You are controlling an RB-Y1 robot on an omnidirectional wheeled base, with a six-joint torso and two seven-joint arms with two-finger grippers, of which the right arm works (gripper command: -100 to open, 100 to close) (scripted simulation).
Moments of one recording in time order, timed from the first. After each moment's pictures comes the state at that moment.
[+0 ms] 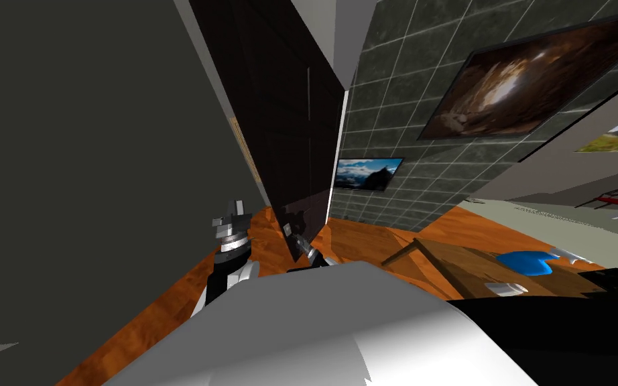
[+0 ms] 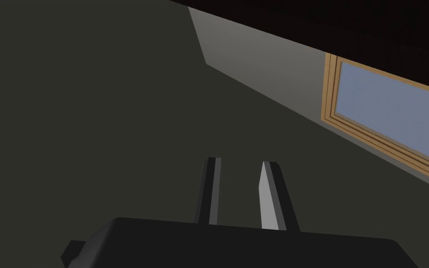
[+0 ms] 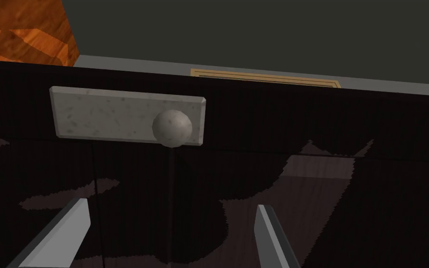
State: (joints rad) arm -0.09 -0.07 0.79 -0.79 -0.13 -0.75 -0.01
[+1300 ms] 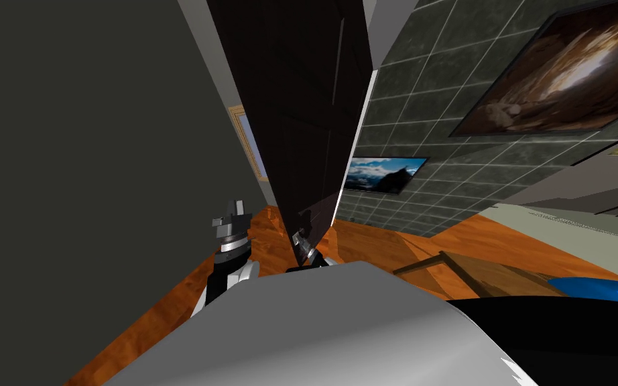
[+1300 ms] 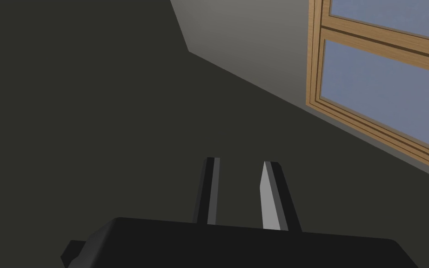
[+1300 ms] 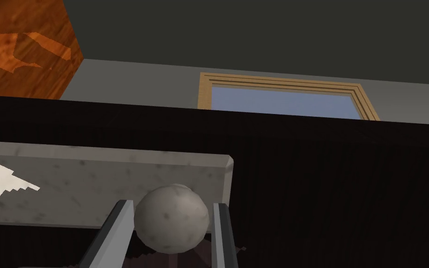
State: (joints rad) arm -0.09 -0.05 0.78 -0.78 -0.13 -0.76 0.00
